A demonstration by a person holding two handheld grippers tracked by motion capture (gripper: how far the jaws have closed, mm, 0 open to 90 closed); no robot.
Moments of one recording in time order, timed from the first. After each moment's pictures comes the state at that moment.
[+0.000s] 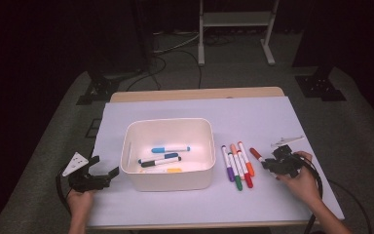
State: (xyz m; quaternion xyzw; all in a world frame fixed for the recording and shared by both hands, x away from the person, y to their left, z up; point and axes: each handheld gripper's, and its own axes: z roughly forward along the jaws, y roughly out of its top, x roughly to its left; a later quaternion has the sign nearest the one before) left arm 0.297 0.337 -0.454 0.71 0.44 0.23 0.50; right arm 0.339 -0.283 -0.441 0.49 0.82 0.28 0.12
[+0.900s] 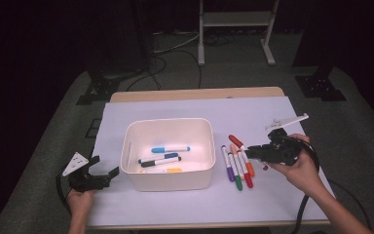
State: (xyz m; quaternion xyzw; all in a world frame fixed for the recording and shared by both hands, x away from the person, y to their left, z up) left arm 0.297 0.337 -0.453 0.71 0.44 0.23 0.50; right arm 0.317 -0.234 -0.328 0.39 0.83 0.39 0.05
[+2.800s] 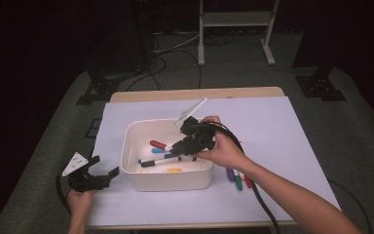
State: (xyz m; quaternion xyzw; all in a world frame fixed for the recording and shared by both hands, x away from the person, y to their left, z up) left arm 0.297 0.338 -0.453 0.71 0.44 0.22 0.50; right arm 0.353 -0.039 -0.302 0.19 0.91 0.37 -0.02
